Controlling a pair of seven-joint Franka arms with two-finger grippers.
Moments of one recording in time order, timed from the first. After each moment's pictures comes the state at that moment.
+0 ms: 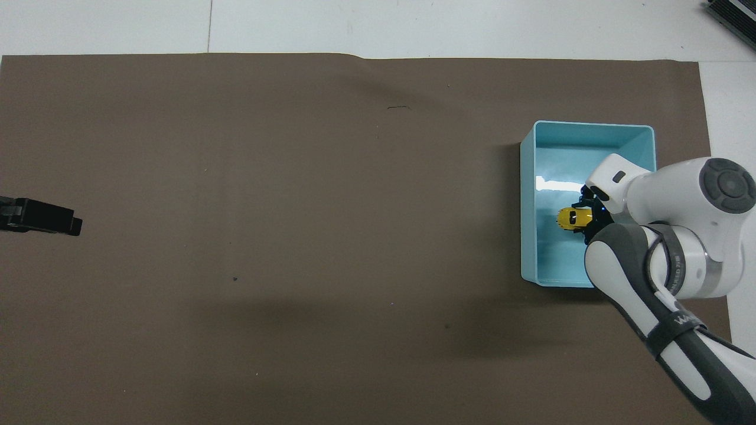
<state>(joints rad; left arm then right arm) 0.01 -0.09 -0.04 -1.62 -0.05 1.48 0.10 -0.21 0.14 0.19 -2.15 -0.03 2.31 -1.58</state>
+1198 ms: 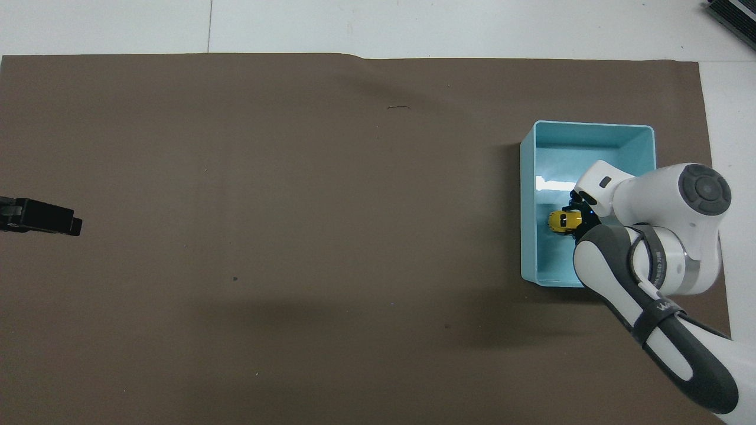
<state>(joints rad) 0.01 -0.09 -0.04 -1.62 -0.05 1.48 0.10 -0.22 0.21 0.19 -2.16 -0.03 2.38 -1.61</state>
